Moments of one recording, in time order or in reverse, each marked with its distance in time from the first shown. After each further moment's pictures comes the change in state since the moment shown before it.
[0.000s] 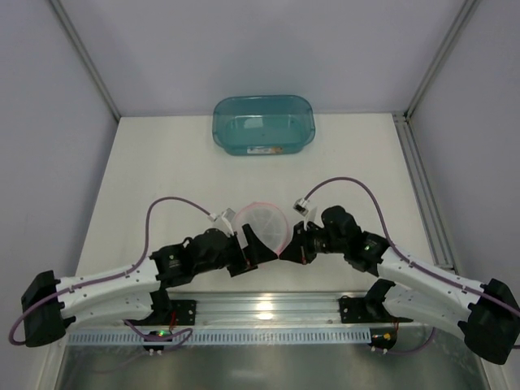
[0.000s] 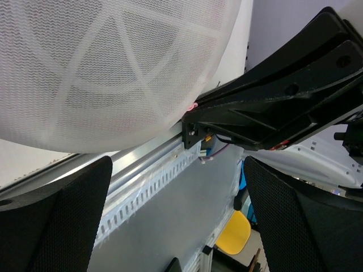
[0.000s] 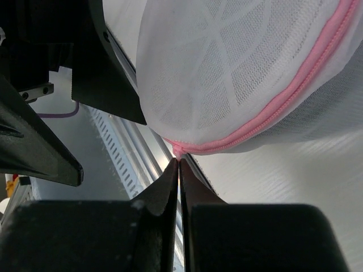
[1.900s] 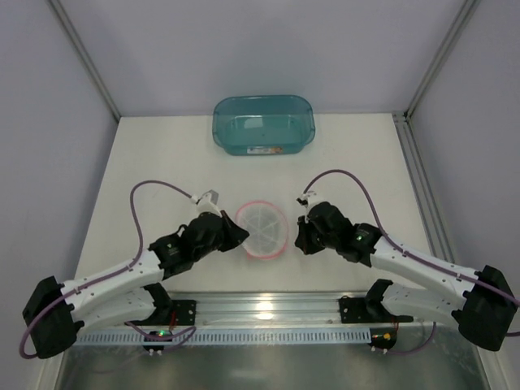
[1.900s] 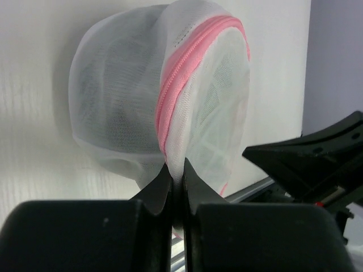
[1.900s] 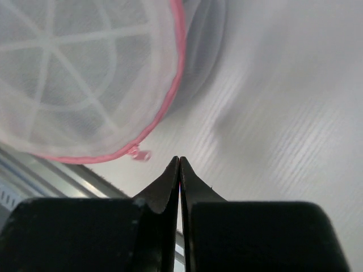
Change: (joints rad) left arm 0.172 0.036 0.017 -0.028 -0.237 0.206; right arm 0.042 0.098 0.135 -0.273 0.439 -0.040
